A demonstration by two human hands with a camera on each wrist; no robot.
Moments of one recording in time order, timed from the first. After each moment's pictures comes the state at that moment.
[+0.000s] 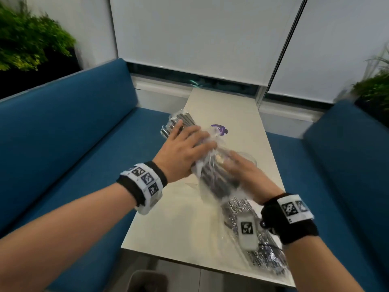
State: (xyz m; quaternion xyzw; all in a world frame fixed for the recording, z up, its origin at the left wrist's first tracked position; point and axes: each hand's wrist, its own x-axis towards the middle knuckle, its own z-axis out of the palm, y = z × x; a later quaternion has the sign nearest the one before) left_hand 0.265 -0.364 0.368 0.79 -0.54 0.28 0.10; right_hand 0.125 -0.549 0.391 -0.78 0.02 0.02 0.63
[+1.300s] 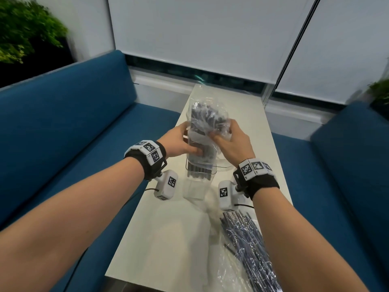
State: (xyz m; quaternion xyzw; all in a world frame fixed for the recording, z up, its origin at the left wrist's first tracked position) left_hand 0.391 -0.419 0.358 0.82 -0.27 -0.18 0.48; right_hand 0.287 -0.596 0.383 -0.89 0.14 -0.13 0.41
